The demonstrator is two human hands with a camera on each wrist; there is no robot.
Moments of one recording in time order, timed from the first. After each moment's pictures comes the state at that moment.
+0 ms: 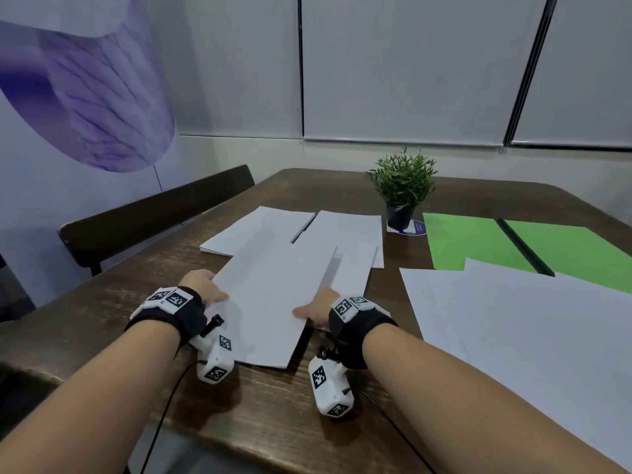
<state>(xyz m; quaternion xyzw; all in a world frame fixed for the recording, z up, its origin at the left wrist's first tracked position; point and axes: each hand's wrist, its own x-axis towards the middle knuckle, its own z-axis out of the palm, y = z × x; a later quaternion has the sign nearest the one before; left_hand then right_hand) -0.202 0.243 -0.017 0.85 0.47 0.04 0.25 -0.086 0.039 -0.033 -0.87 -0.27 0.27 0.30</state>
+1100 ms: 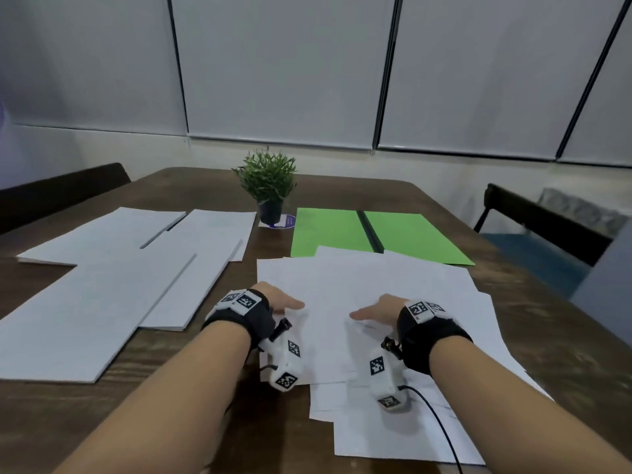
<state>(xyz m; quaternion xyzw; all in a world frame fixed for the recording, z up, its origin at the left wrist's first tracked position) -0.029 -0.086 -0.032 0.85 0.28 -0.10 0.43 0.025 -0.317 -0.022 -0.96 -0.06 0.22 0.17</state>
